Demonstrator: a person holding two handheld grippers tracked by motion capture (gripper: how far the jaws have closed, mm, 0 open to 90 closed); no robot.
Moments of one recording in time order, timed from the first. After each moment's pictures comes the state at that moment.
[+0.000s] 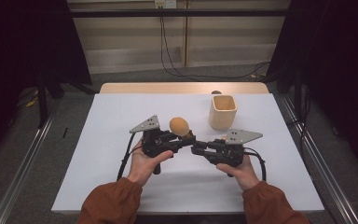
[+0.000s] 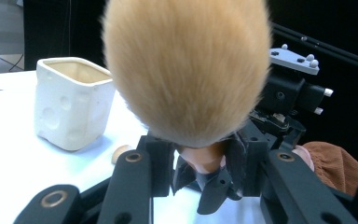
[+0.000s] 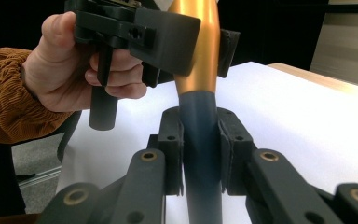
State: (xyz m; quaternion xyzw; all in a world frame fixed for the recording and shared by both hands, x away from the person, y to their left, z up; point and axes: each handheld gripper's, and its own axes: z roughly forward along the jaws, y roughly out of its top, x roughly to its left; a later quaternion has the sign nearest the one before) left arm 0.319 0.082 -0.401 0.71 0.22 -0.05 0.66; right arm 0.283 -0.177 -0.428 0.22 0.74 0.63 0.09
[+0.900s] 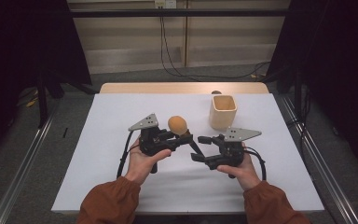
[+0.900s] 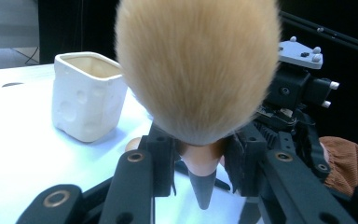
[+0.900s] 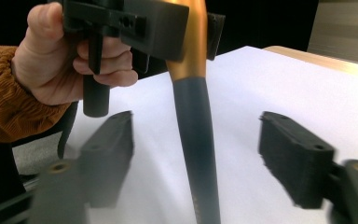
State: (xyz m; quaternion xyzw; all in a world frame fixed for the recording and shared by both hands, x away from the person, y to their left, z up) left arm 0.321 0.089 -0.395 0.73 0.23 -0.04 0.65; right arm 0.285 -0.177 -0.427 0.25 0.75 0.61 0.07
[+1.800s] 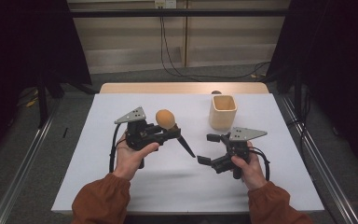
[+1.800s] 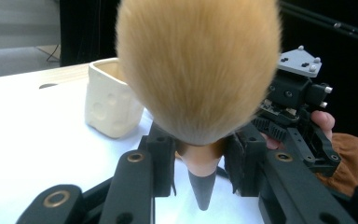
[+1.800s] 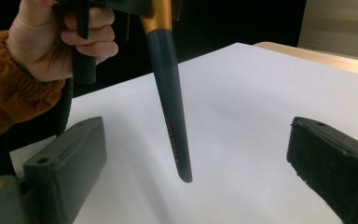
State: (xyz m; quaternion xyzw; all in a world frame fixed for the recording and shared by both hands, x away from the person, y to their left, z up) left arm 0.327 0.118 -0.371 0.75 0.24 -0.02 0.62; right arm 0.283 -0.190 -0.426 0.27 0.75 0.60 0.07
